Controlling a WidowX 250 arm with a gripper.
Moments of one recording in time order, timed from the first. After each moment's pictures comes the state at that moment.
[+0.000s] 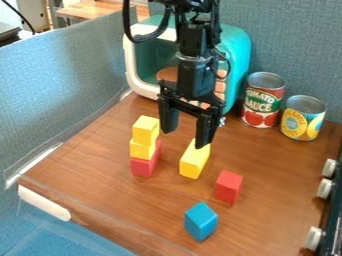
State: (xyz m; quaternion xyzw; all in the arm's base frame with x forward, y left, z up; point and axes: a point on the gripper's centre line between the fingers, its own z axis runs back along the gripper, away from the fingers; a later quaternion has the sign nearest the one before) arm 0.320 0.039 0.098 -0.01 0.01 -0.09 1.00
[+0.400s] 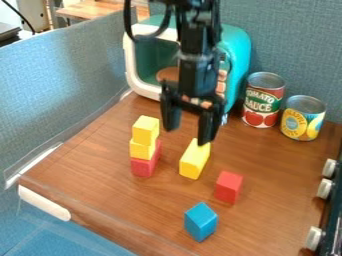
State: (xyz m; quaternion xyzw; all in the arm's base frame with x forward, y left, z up) arm 0.323 0.037 0.109 -0.01 0.00 -0.09 1.00
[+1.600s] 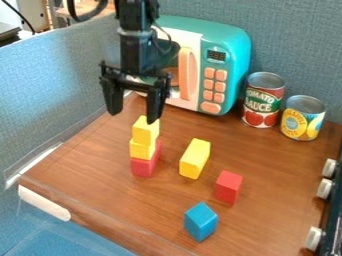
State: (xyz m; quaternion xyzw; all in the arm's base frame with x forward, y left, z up) arm 0.301 0.115 0.111 0.00 0.03 0.08 1.00
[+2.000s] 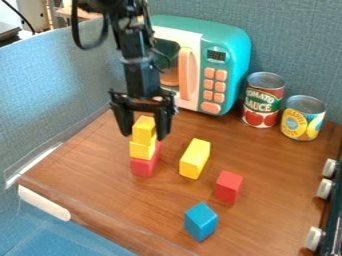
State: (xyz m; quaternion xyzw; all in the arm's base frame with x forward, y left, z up) arm 0.317 0.109 0.074 -0.08 0.01 0.07 0.99
